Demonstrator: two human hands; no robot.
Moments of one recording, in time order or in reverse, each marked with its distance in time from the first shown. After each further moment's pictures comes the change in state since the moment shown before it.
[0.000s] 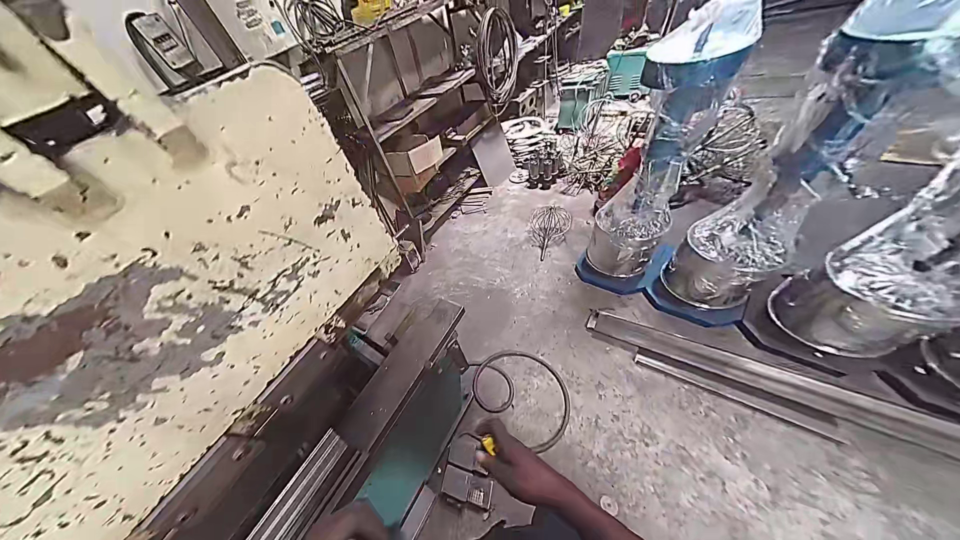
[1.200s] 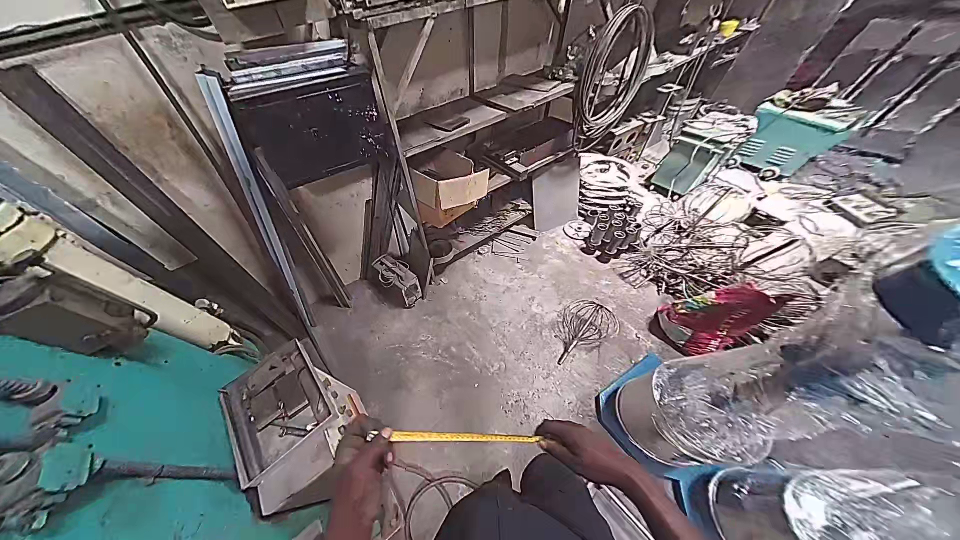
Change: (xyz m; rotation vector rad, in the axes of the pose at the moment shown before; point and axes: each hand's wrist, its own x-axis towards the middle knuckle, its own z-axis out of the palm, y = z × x) left_hand 0.758 -0.091 -0.080 -0.784 1.104 -0.235; right_hand 0.500 0.004 -0.678 -0.623 -0.343 -0.075
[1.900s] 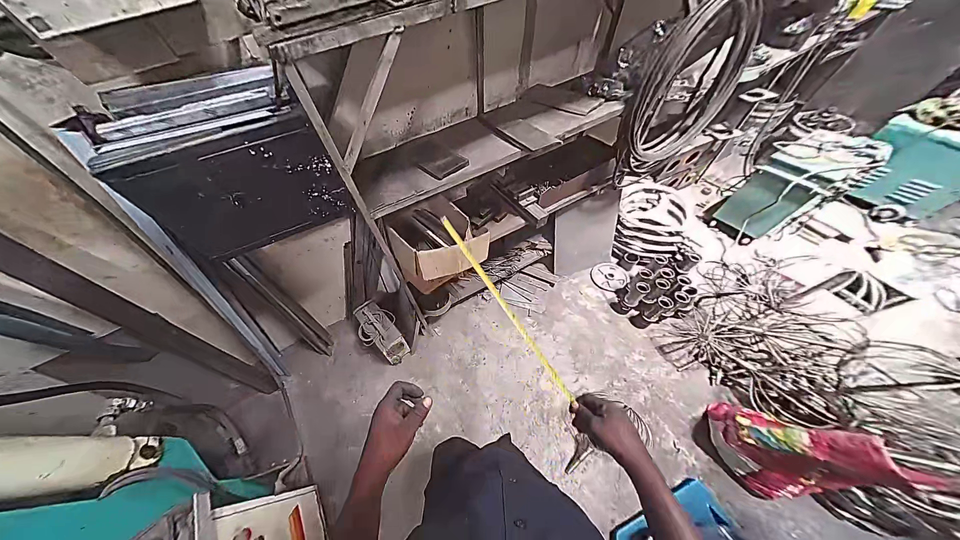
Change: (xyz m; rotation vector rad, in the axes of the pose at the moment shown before) left_hand 0.492 -0.024 0.368 0.687 -0.176 -0.036; right_hand 0.350 0.245 -0.438 0.324 0.388 0.518
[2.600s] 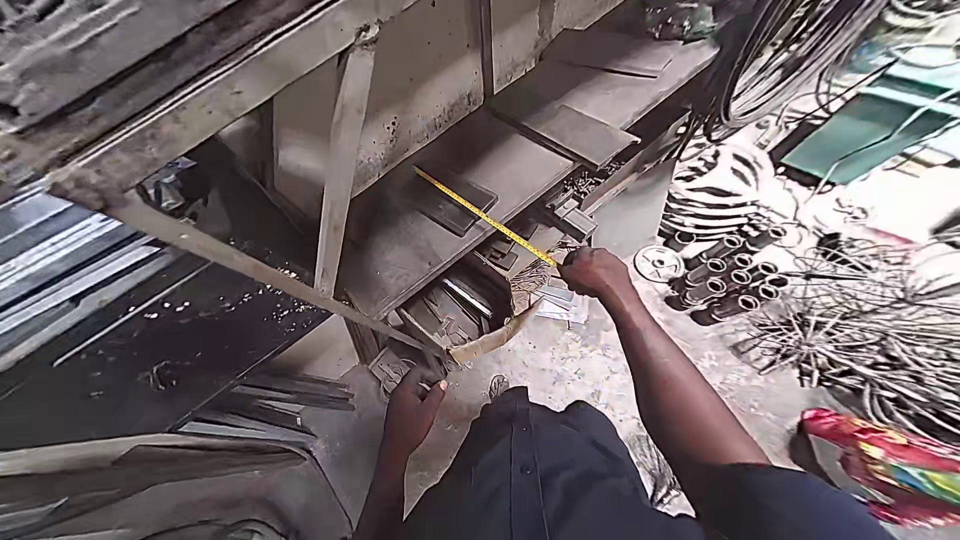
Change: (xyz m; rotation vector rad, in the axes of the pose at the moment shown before) left_hand 0.472 0.076 -0.086 0.260 -0.129 0.014; right_hand 0.513 -0.397 -0.063 -0.467 0.195 0.101
